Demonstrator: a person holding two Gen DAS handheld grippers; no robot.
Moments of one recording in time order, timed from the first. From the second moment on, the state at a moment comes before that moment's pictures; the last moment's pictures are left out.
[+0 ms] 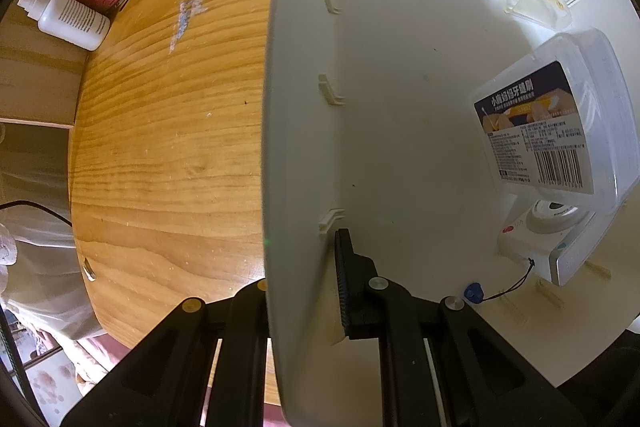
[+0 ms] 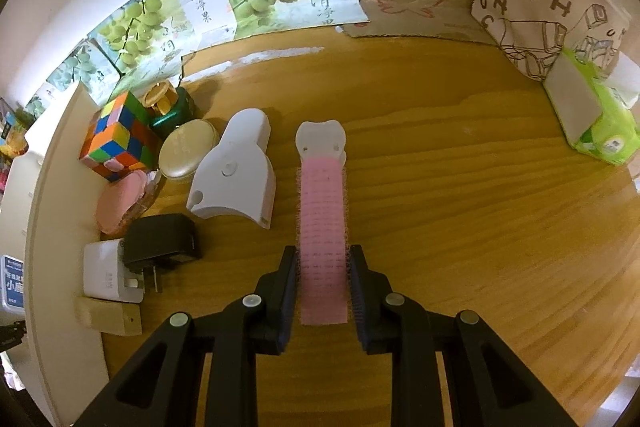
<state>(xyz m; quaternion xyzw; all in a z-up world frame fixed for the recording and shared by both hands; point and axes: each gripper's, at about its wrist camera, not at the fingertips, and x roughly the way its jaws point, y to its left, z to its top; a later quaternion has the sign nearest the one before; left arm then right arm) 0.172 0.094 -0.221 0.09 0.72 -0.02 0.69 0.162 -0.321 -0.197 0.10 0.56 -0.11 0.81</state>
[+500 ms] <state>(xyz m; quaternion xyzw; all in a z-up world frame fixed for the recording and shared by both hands) 0.173 0.088 -0.216 0.09 0.72 -0.03 0.69 0.158 -0.302 -0.152 0.09 0.53 -0.10 0.83</state>
